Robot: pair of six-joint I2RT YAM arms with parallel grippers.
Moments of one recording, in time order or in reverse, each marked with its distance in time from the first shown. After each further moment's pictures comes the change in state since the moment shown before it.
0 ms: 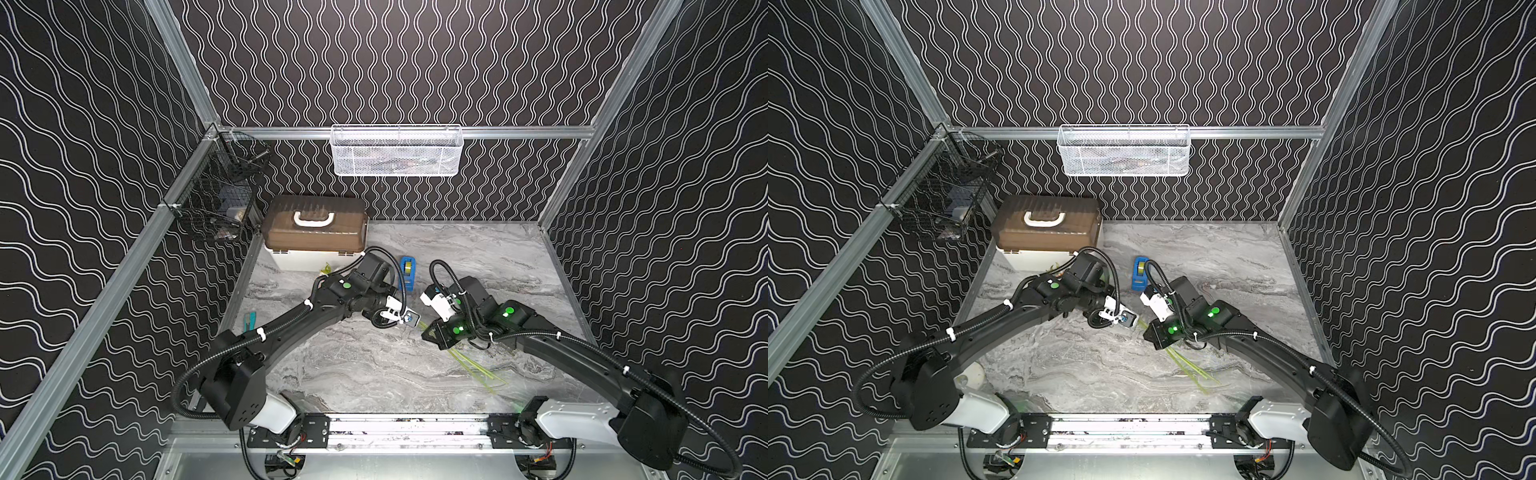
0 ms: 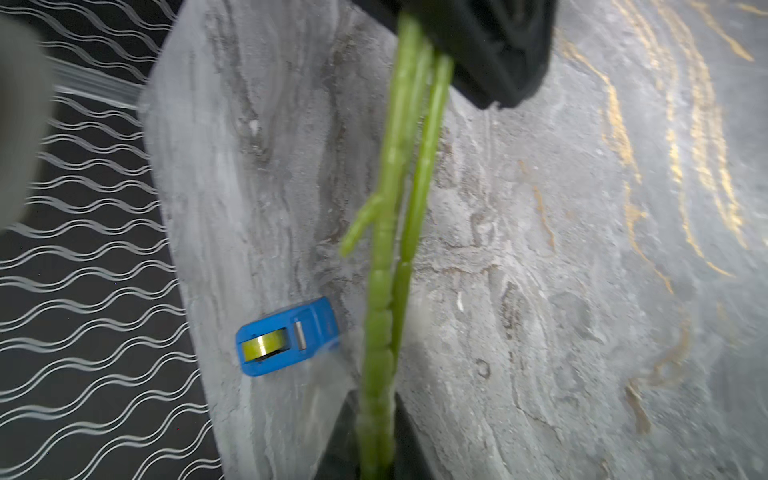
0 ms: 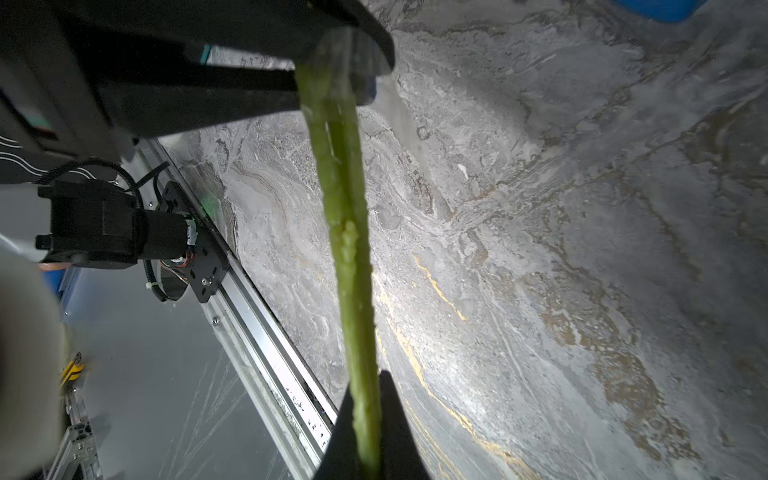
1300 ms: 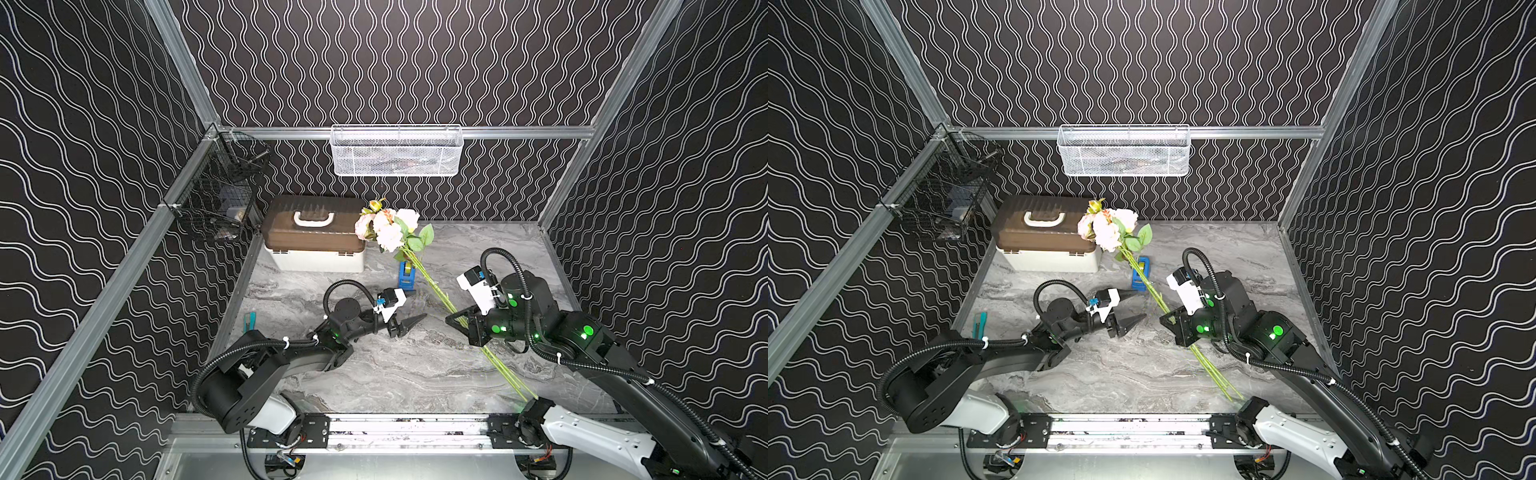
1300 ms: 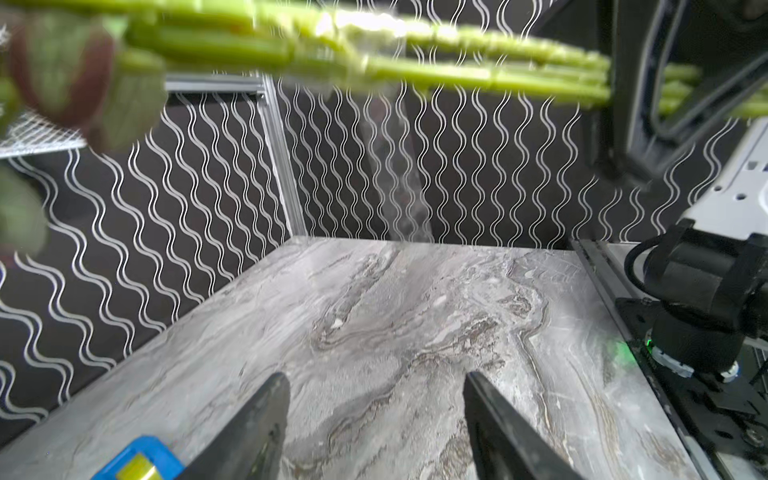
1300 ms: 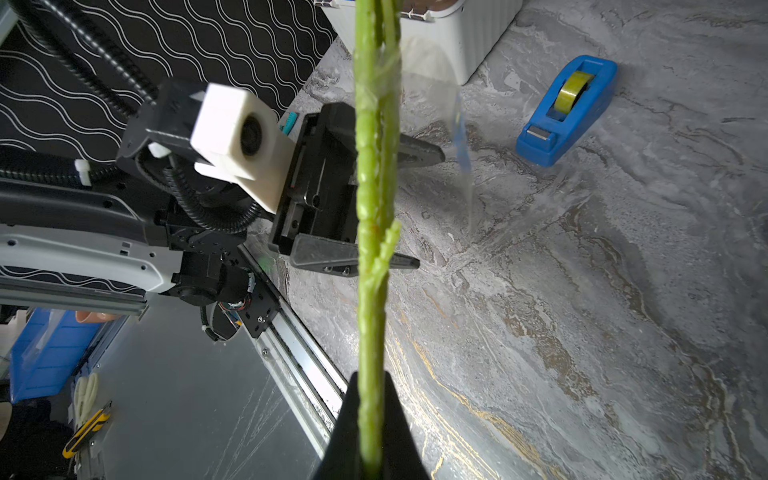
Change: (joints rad) left arm -0.039 0.014 -0.651 1.659 0.277 -1.282; right arm 0.002 -0.285 0.185 -0.213 0.086 0.062
